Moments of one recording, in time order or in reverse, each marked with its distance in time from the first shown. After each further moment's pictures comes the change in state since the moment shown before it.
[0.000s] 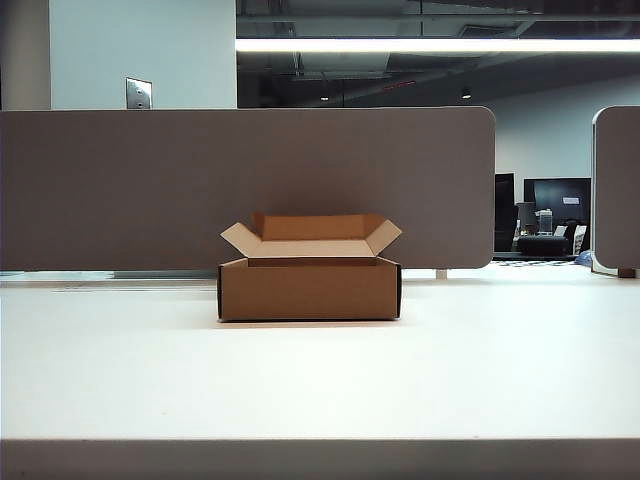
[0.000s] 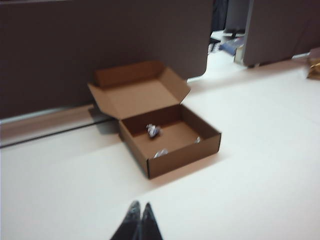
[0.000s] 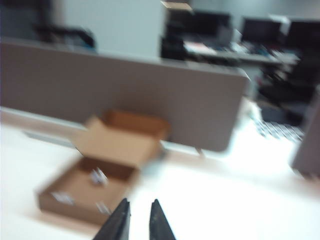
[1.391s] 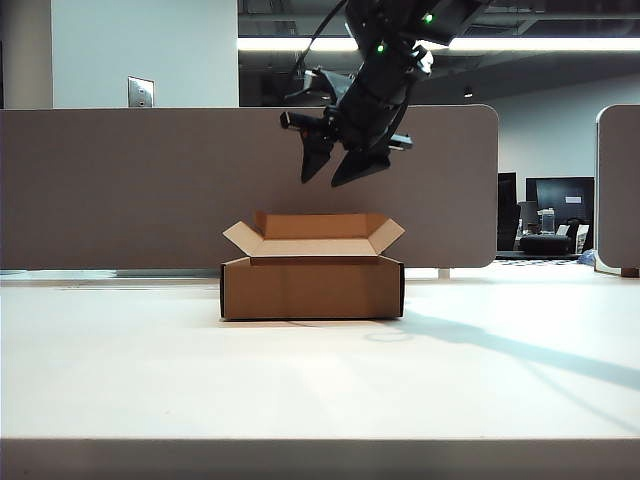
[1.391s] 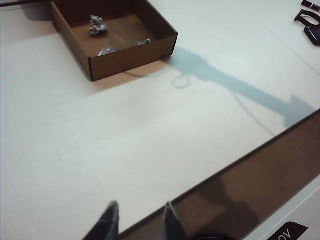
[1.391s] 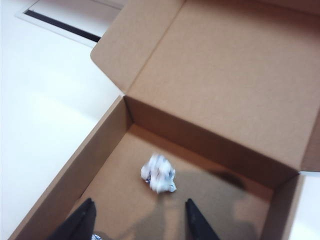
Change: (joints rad) left arm 0.000 0.224 0.184 -0.386 0.179 -0.089; right arm -0.001 1.679 0.837 0.265 -0.279 0.132
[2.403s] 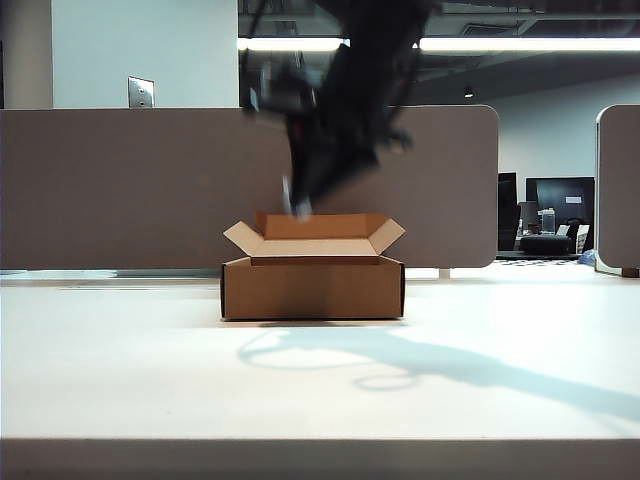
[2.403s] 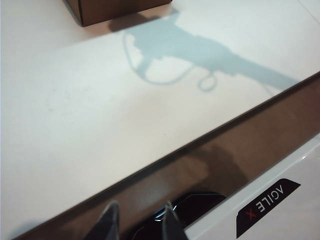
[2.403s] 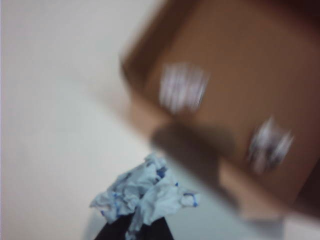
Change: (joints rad) left arm 0.000 0.000 0.000 -0.159 0.015 0.000; right arm 0.177 -0.276 -0.329 -0.197 0.058 0.023
